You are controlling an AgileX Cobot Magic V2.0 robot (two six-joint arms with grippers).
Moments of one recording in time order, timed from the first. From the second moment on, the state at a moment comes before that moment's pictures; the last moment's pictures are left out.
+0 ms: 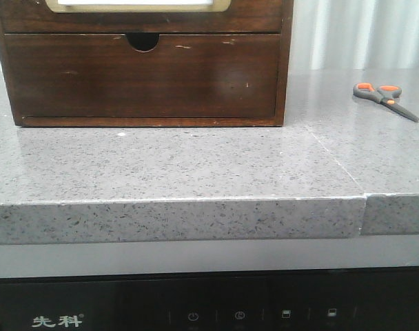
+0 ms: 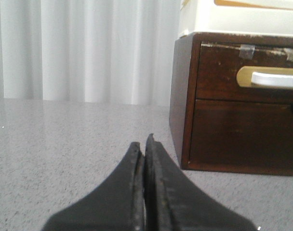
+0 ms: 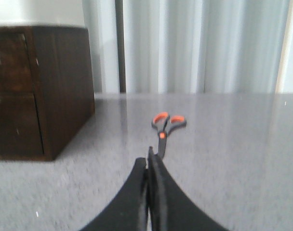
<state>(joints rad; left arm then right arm) -0.01 0.00 -0.03 -0.12 -0.04 0.08 0.03 -0.01 -0.11 0.03 0.09 0.04</state>
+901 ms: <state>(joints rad) -0.01 0.44 -0.72 -0.12 0.63 0.08 0.03 0.54 -0.69 -0.07 0.65 0.04</state>
